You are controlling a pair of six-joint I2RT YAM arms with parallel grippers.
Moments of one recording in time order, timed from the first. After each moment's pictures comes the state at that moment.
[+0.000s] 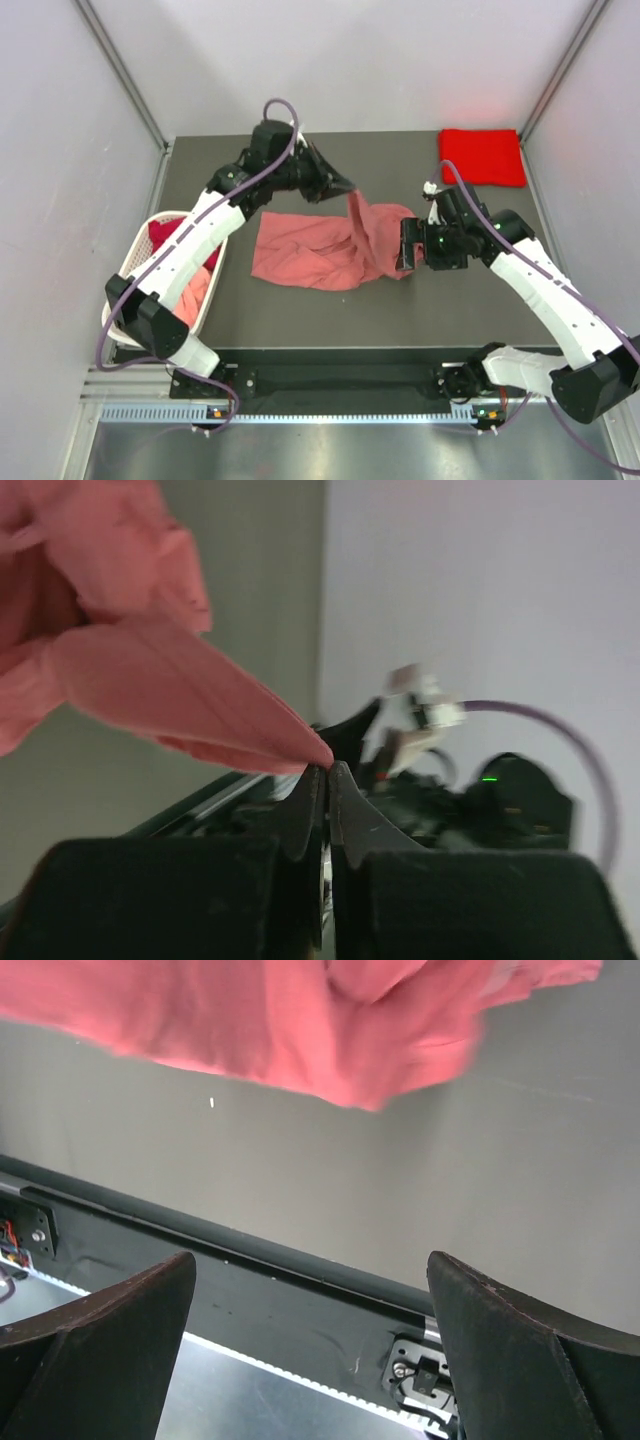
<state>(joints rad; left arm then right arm) -0.56 1.56 1.66 -0.55 0.42 -1.17 0.49 1.15 1.17 -1.05 -0.12 0.41</state>
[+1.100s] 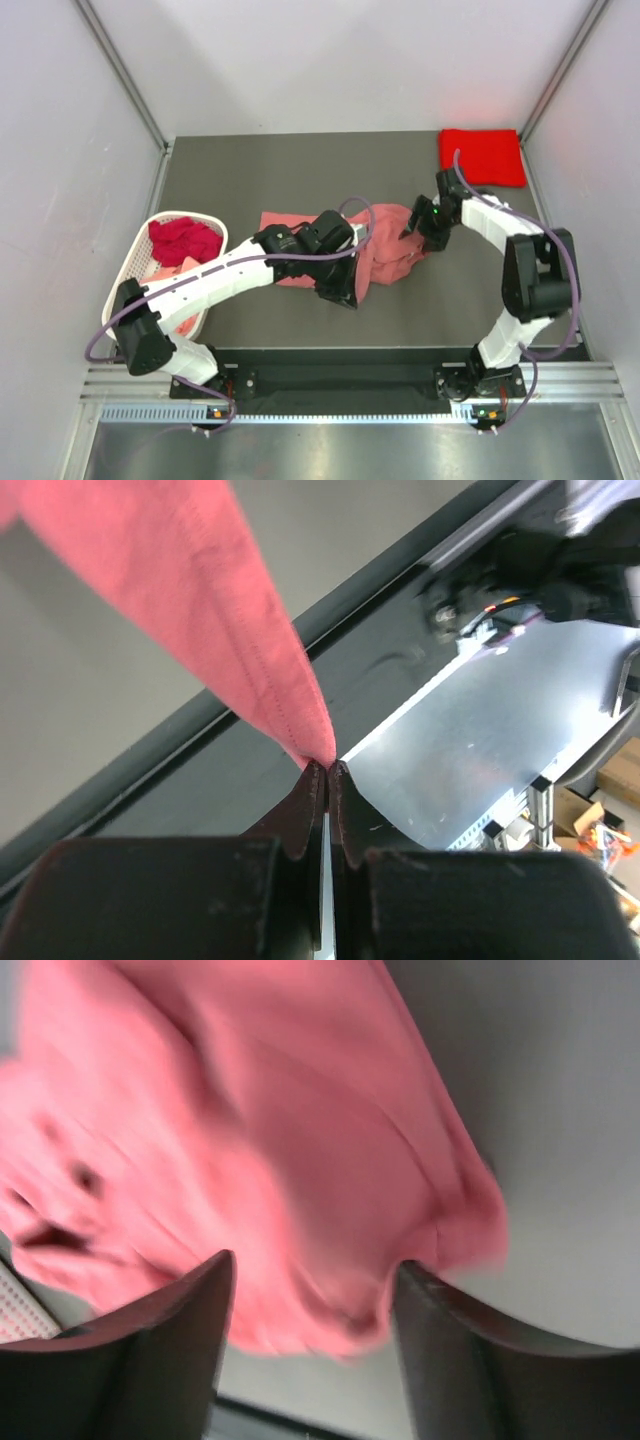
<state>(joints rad) -0.99 1.46 1.30 -0.84 0.30 -0.72 0.18 1.68 1.11 -0.61 -0.25 0.63</state>
